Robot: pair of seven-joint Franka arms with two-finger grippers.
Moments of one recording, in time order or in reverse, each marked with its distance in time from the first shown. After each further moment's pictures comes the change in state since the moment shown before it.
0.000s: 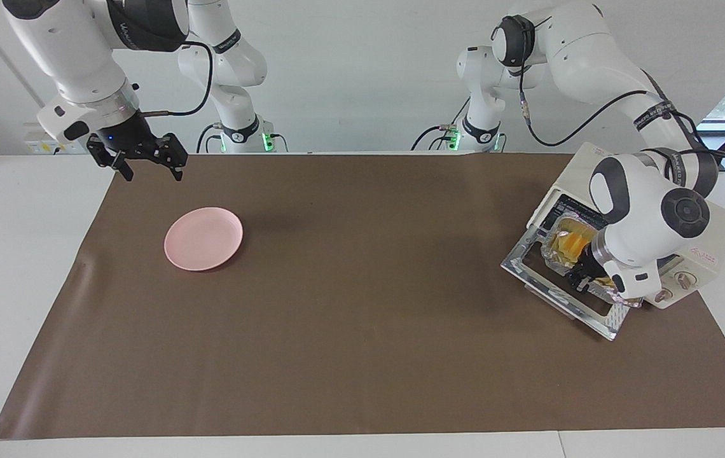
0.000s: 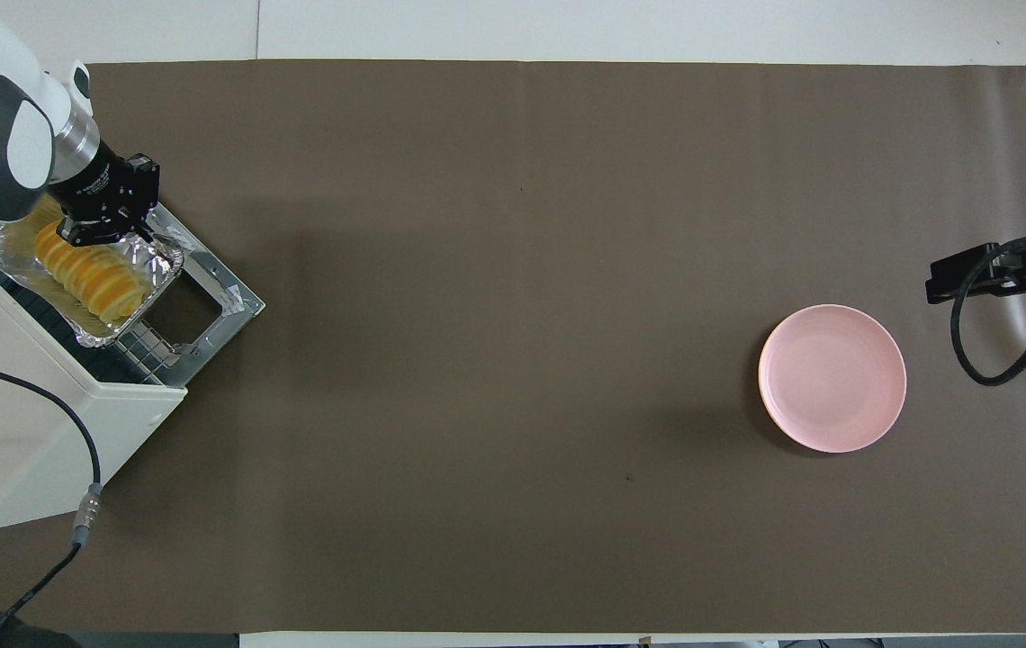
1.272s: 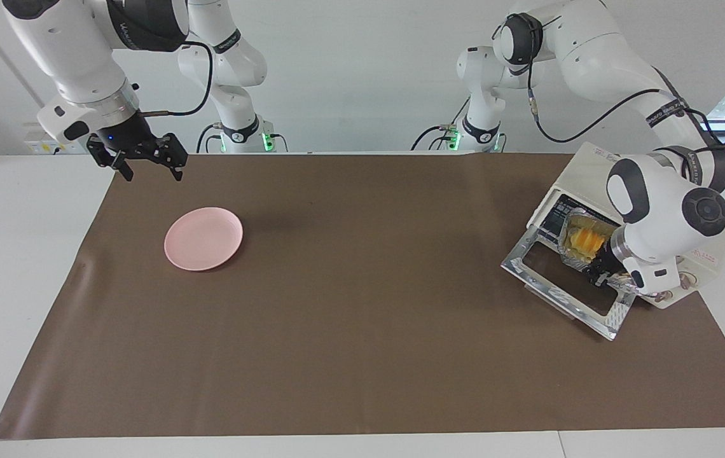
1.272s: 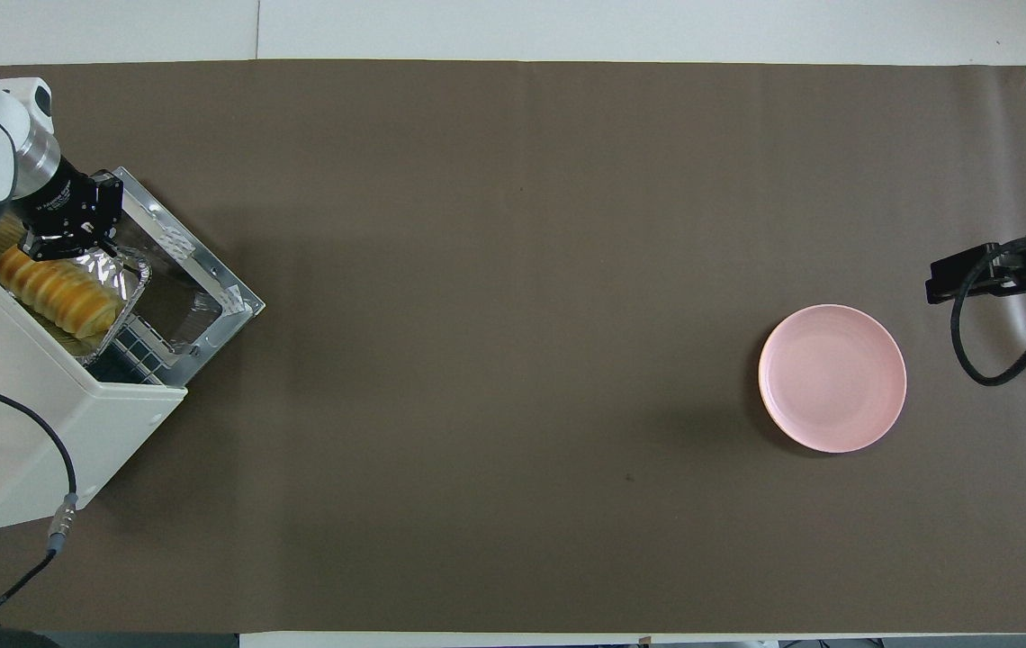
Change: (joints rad) left arm 0.020 -0.016 0.034 -0.057 0.046 0.026 0.052; right arm 0.000 0.000 0.000 0.000 0.000 0.000 0.000
